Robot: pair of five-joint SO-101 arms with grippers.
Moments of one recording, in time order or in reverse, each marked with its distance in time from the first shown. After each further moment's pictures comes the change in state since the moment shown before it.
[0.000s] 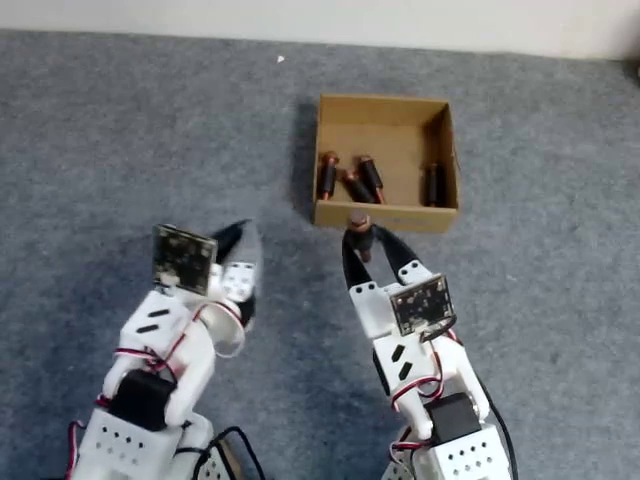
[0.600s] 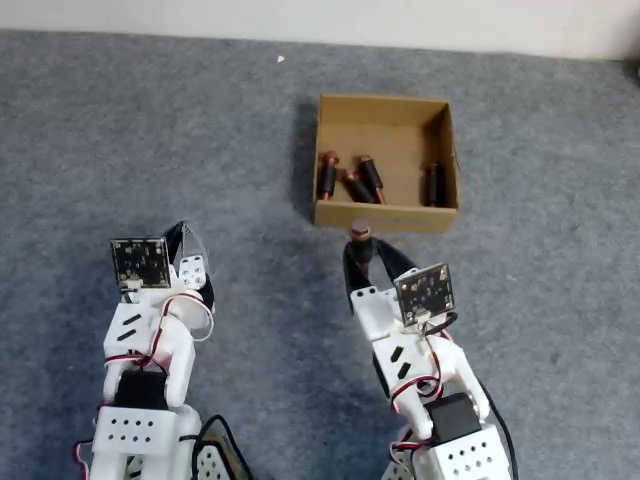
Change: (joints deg) left arm -16.5 0.1 18.4 -18.5 0.0; right arm 0.3 0.0 0.0 5.9 -5.3
